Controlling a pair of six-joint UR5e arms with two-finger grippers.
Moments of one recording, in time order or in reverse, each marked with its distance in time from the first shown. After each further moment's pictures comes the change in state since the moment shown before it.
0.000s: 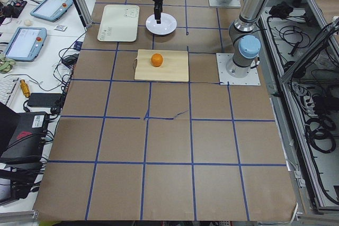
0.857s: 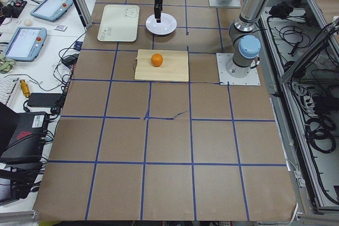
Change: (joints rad) left arm 0.000 0.008 0.007 -0.001 -0.003 -0.001; right arm -0.005 -0.006 0.022 -0.042 0.003 0.070
